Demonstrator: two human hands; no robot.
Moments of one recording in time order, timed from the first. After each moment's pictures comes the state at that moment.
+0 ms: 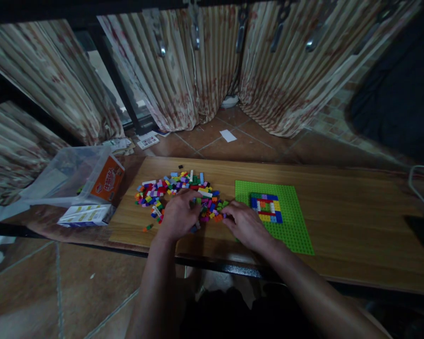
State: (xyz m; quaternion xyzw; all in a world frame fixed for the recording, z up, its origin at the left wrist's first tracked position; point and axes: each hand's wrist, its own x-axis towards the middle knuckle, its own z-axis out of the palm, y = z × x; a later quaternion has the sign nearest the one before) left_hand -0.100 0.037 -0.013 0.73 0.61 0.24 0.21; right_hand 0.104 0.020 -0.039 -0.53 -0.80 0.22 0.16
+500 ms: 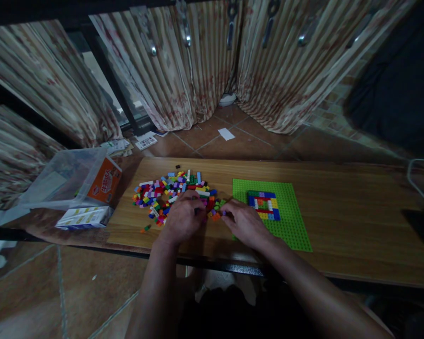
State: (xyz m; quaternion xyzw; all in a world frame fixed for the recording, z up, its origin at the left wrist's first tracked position) left_hand -0.091 0.035 -0.017 0.80 0.54 0.20 0.18; right_hand 0.108 0.021 -0.040 -0.53 -0.80 0.22 0.19
